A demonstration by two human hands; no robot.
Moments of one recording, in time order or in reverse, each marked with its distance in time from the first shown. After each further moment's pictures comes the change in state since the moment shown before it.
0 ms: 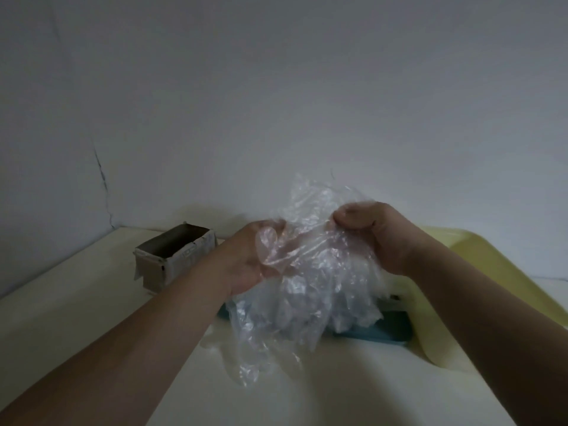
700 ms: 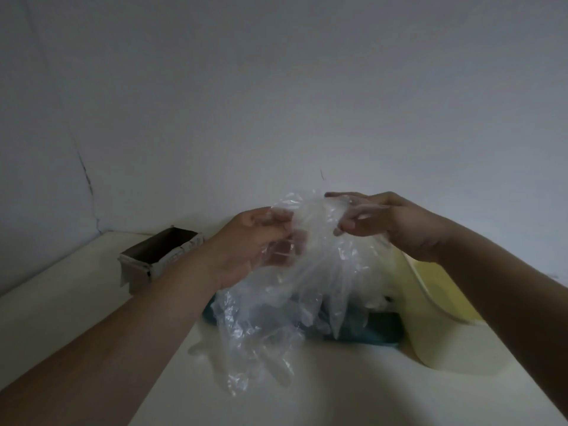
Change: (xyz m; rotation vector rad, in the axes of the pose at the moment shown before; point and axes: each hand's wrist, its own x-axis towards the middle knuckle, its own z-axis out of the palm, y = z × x) left_hand 0.018 0.013 0.003 0.009 0.027 0.042; right_hand -0.008 -0.019 -0.040 -0.489 -0.084 -0.136
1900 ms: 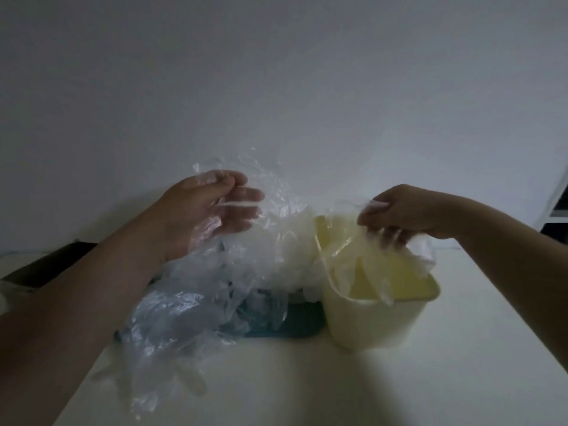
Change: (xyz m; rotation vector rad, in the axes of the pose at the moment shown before) left_hand 0.044 0.031 0.071 -0.019 -0.040 0.049; right_hand -0.093 0.042 -0.132 -0.222 0.260 0.543
